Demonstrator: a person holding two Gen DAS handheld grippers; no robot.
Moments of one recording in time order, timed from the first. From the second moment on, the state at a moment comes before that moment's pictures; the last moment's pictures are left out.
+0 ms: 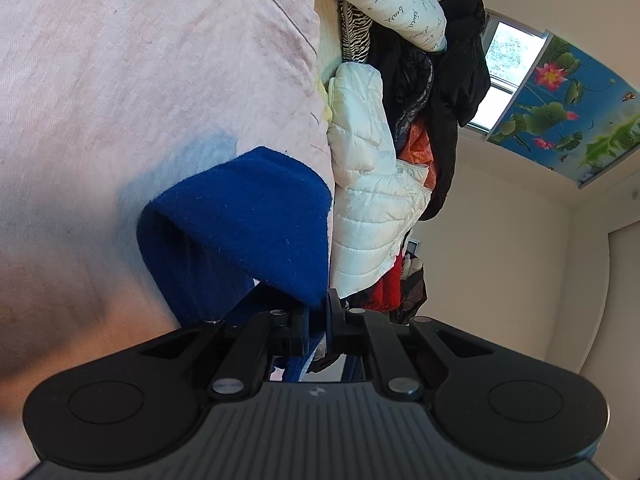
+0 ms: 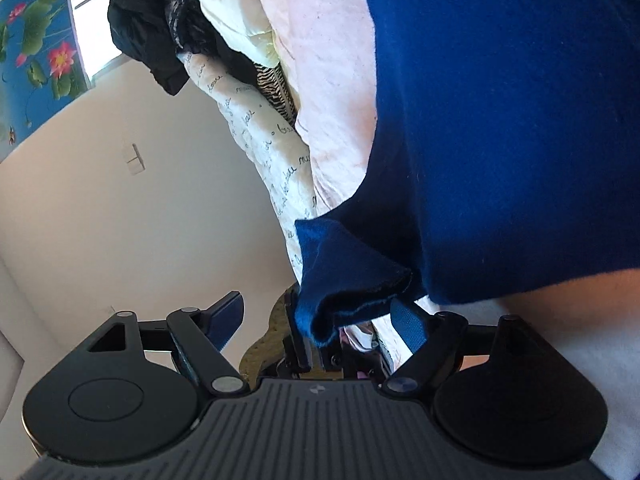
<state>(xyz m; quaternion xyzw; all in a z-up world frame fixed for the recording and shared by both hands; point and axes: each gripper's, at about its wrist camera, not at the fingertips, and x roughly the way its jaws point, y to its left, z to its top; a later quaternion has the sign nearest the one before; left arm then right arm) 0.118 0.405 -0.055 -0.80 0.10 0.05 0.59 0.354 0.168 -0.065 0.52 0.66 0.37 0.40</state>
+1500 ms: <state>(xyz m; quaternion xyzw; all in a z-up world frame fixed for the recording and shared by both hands) 0.168 0.306 -0.071 -0.79 0.18 0.06 0.58 0.409 -0.090 0.058 0.40 0.47 0.37 0.70</state>
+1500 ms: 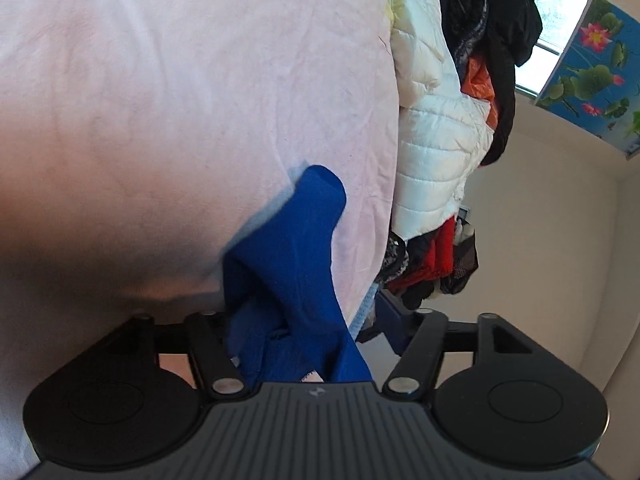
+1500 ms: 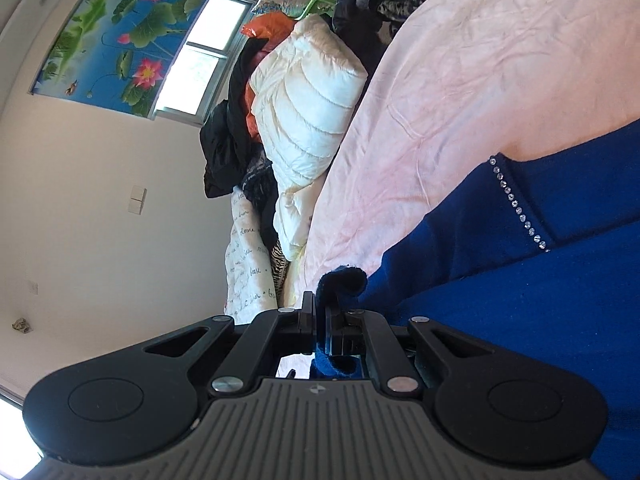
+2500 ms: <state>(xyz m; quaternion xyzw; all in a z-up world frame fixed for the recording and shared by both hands) 0.248 0.163 -0.058 -0.69 0.35 0.00 0.63 0.354 -0.302 0.010 0.48 0.39 0.25 0.74</state>
